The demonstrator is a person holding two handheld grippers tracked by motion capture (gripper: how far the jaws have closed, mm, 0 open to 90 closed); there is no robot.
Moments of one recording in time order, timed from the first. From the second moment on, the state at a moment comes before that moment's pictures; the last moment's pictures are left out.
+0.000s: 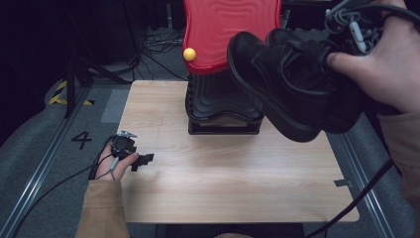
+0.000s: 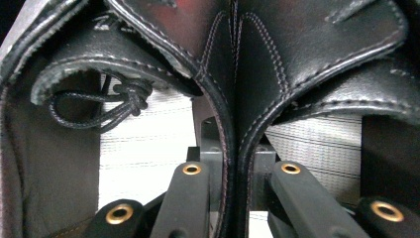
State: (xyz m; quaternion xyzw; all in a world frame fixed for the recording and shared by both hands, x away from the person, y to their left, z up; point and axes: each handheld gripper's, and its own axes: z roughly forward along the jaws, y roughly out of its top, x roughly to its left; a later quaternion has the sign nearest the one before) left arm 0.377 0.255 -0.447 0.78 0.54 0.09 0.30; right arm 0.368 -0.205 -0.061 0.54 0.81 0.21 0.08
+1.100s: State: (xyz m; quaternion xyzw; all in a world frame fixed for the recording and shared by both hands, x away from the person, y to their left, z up) left arm 0.376 0.266 -0.447 0.77 0.55 0.08 0.32; right arm 0.500 -0.108 -0.040 0.59 0.74 0.28 0.18
